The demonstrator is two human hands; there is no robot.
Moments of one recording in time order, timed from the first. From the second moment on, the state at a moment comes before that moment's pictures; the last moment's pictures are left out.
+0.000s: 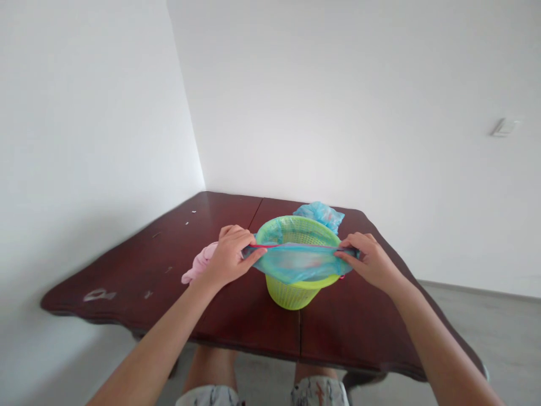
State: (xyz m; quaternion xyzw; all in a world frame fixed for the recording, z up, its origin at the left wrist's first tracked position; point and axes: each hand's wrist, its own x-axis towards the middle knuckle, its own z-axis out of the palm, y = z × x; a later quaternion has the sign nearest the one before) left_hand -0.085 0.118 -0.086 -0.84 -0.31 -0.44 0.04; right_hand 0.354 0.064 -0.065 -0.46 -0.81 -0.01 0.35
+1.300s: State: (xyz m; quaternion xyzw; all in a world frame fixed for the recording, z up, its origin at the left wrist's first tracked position) left_hand -0.089 0.075 -0.002 -0.88 -0.25 -0.40 -0.06; right_hand 0.272 0.127 -0.013 -0.63 -0.73 0.02 0.27
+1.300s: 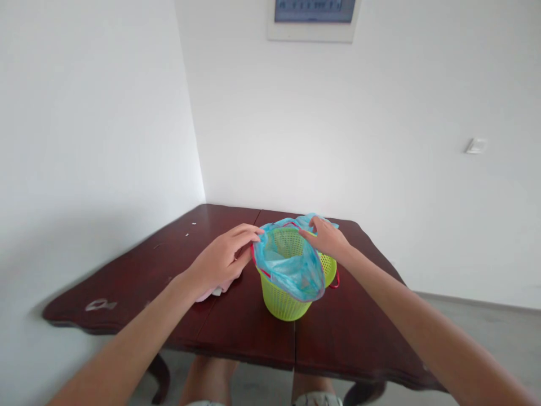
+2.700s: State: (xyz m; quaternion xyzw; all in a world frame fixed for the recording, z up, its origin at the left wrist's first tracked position) left_hand -0.066 0.092 0.001 -0.56 -0.13 -0.45 -0.68; right_hand 0.291 0.020 -0.007 -0.18 -0.47 0.54 0.67
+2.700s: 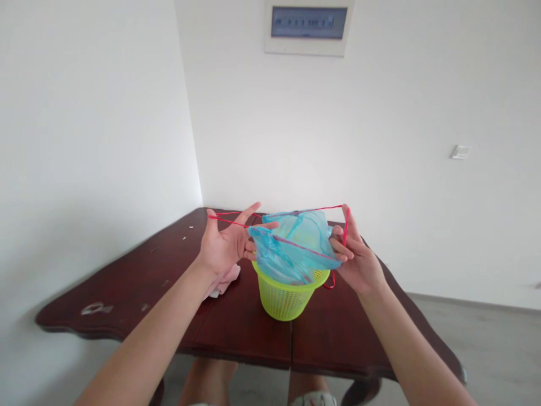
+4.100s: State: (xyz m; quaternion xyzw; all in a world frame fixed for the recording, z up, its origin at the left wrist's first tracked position) left_hand 0.028 0.037 0.072 -0.75 -0.11 -0.39 -0.52; right_hand 0.233 -0.026 0.094 -0.36 -0.78 -0.09 0.51
